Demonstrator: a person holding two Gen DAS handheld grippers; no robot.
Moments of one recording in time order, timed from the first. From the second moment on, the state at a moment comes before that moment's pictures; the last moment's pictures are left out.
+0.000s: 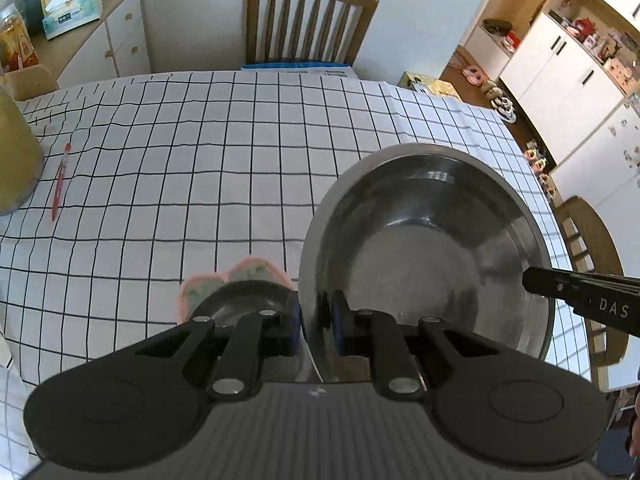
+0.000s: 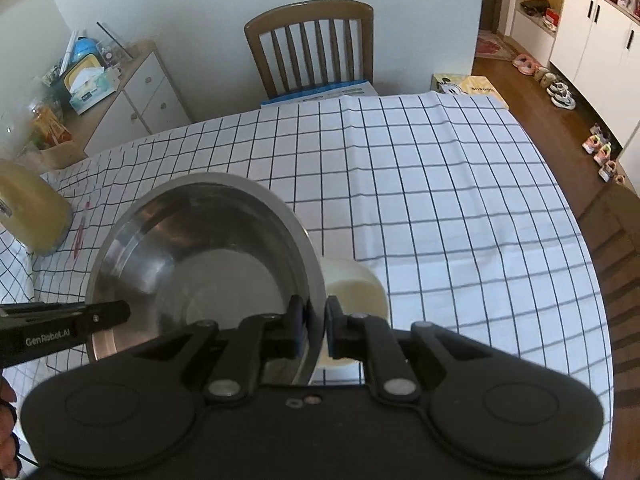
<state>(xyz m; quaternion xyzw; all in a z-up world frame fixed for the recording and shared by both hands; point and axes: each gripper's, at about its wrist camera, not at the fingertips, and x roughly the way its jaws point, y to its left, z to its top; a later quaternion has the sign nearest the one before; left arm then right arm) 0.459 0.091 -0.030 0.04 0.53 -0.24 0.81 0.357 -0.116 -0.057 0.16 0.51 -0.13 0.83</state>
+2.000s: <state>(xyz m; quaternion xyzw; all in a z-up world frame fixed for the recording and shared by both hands) 0.321 -0.149 -0.149 0.13 0.60 -0.28 0.74 0.177 -0.335 -0.141 0.21 0.57 -0.14 0.78</state>
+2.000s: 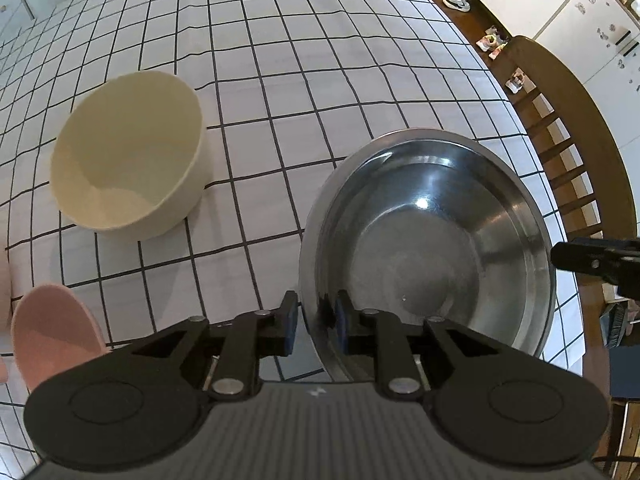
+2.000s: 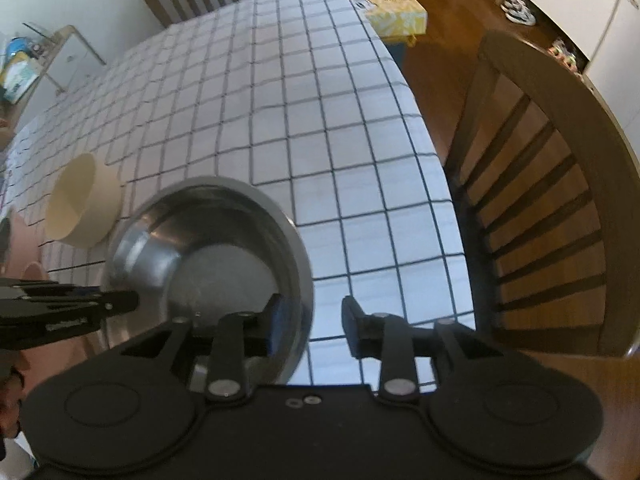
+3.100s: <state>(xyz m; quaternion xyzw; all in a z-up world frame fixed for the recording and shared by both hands) 0.347 0.061 -0.026 0.05 0.44 -0.31 0.84 0.237 -0.142 -0.050 0.13 0.48 -0.06 0.86</state>
